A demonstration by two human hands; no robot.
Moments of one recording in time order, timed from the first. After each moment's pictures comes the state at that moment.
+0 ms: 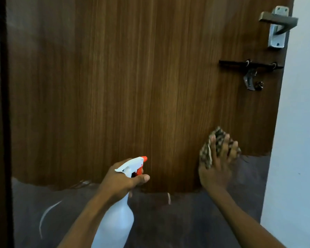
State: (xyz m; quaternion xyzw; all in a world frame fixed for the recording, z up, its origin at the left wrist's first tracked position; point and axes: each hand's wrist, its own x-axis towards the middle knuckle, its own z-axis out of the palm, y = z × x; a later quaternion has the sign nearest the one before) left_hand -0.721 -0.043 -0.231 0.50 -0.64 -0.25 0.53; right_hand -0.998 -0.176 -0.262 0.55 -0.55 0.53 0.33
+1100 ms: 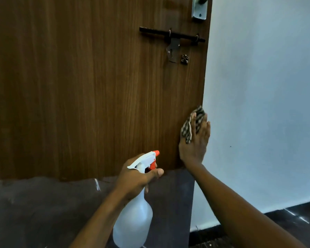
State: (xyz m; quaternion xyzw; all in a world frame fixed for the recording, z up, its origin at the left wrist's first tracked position) left_hand -0.935 -0.073 -0.260 0.42 -0.67 -0.35 0.50; right_hand -1.139 -0.183 -0.244 0.52 -0.56 0.60 0.25
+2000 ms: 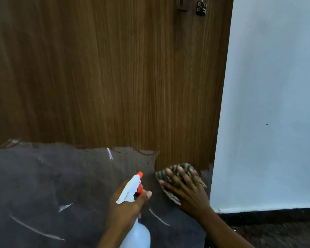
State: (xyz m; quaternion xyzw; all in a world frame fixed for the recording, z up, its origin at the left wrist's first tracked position) left_hand -0.967 -0.033 -0.387 0.65 -0.54 -0.31 0.43; right_hand -1.184 -0.182 -0.504 0.76 -0.34 0.28 0.48
